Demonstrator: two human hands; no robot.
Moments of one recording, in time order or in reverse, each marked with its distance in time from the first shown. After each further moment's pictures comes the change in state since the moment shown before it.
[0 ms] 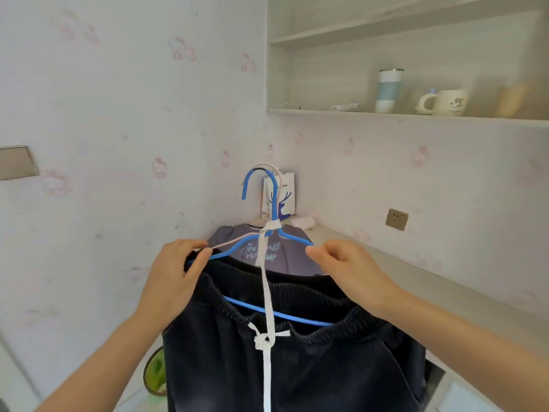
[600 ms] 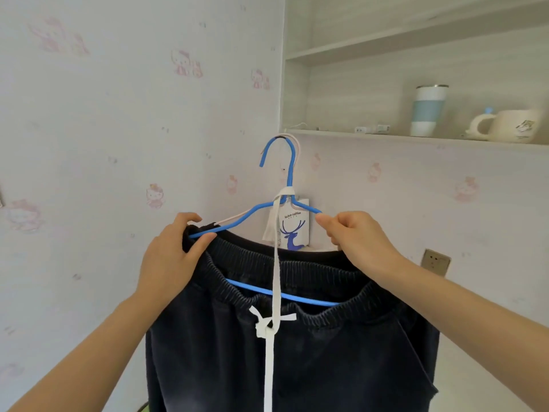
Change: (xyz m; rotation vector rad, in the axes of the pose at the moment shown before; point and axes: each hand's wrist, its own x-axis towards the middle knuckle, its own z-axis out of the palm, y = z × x) left_hand 0.184 -0.060 0.061 0.018 0.171 0.022; right_hand 0.219 0.012 -0.008 -0.020 0.128 -0.052
